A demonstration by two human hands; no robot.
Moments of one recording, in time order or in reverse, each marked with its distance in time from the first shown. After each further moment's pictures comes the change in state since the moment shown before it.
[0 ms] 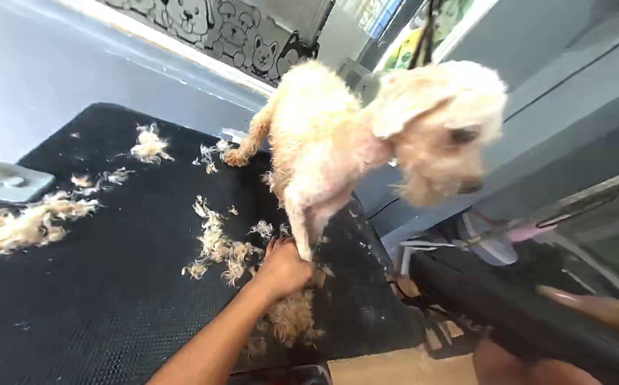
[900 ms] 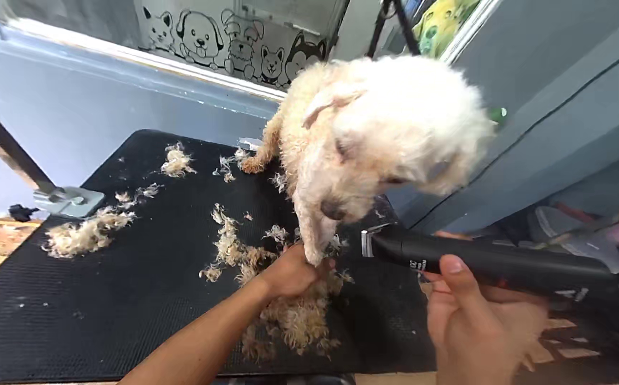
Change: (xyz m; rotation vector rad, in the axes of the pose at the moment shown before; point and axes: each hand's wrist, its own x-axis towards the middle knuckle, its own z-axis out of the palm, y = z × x) left_hand 0.008 0.002 -0.008 -0.075 -0.071 0.147; right_hand -0.048 0.090 0.021 0.343 0.357 0.590
